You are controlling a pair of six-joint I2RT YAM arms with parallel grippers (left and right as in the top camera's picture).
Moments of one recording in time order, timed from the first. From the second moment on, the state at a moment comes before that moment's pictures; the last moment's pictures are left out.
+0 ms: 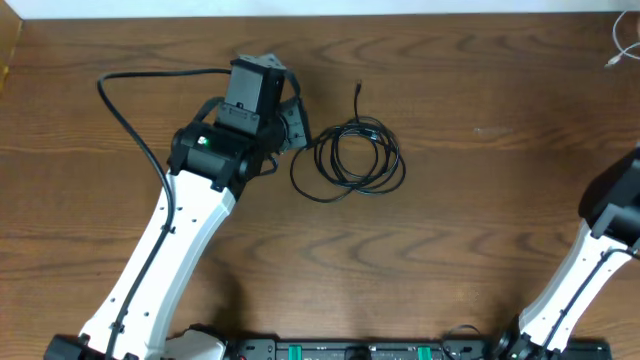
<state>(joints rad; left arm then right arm) -0.39 1.44 1.42 -0.87 -0.01 -0.53 -0.44 2.42 2.35 -0.36 0.10 0.35</state>
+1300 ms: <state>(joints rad) -0.17 1.47 1.42 -0.92 0.13 -0.45 0.20 2.16 1.84 -1.13 -0.45 -0.12</state>
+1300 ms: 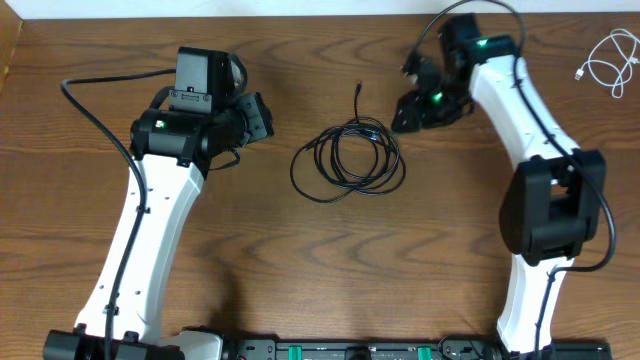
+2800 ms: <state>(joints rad) -0.17 1.47 1.42 -0.90 0.23 -0.36 0.25 1.42 1.88 -0.72 -0.46 0.13</state>
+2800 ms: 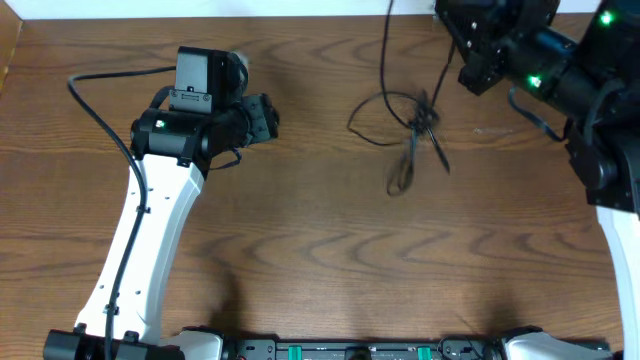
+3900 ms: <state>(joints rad) -0.52 1.83 1.42 -0.55 0.62 -0.23 0.16 1.54 1.87 -0.81 -0.55 0.18</state>
